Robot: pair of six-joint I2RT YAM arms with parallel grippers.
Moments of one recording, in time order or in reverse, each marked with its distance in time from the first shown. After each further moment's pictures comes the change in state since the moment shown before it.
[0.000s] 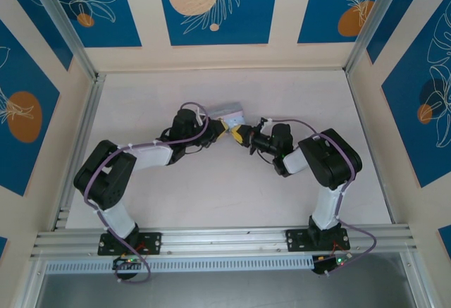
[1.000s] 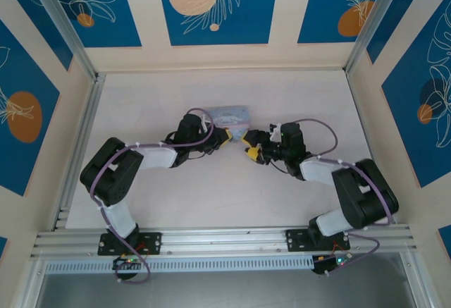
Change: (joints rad) left arm -0.026 0.052 -0.014 0.003 0.024 0.016; right arm -0.053 -0.448 -0.048 -0.779 -0.026 -0.438
